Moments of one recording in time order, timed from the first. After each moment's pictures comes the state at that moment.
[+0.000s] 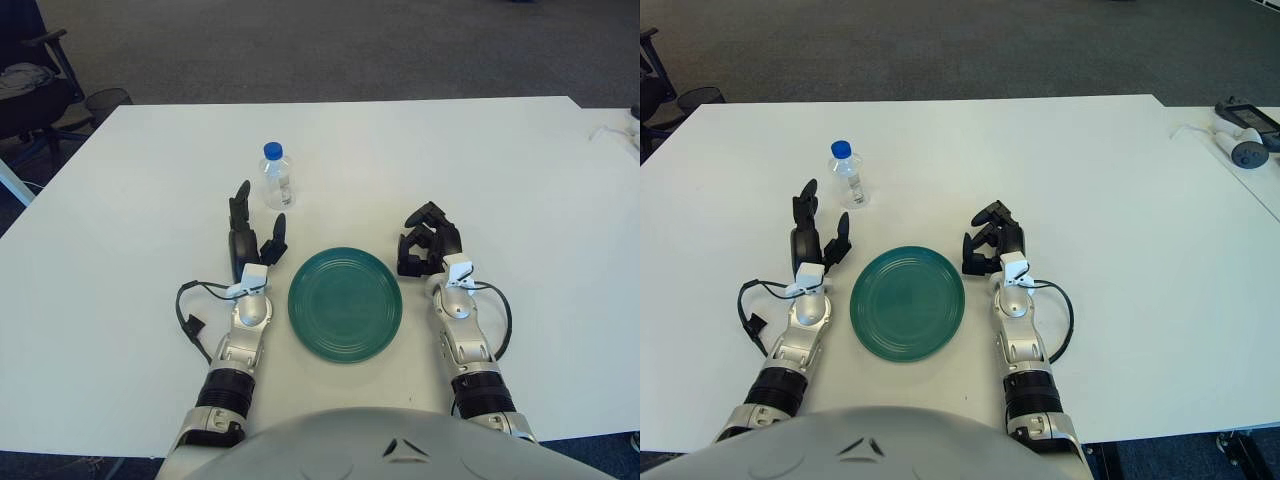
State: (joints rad) left arm -0.03 -0.01 -0.03 0.39 0.27 -0.49 0.43; right arm -0.02 0.07 0.03 0.24 -0.10 -0.17 -0.19
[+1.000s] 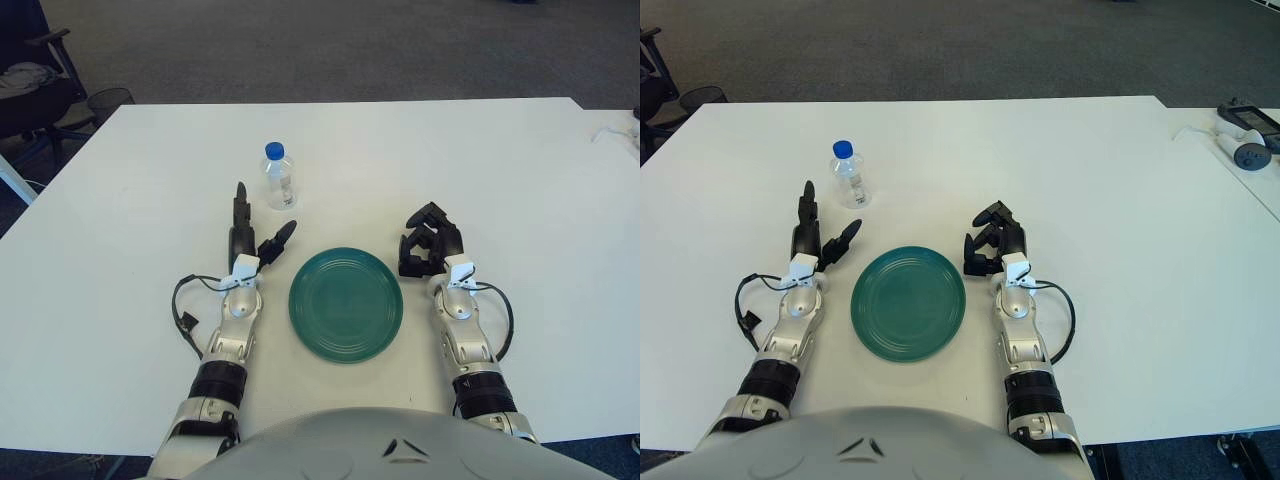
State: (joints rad) left arm -0.12 0.01 0.02 0.49 0.20 -0.41 0.31; right arm -0.02 0.07 0.03 0.25 -0.10 -0.18 -0.18
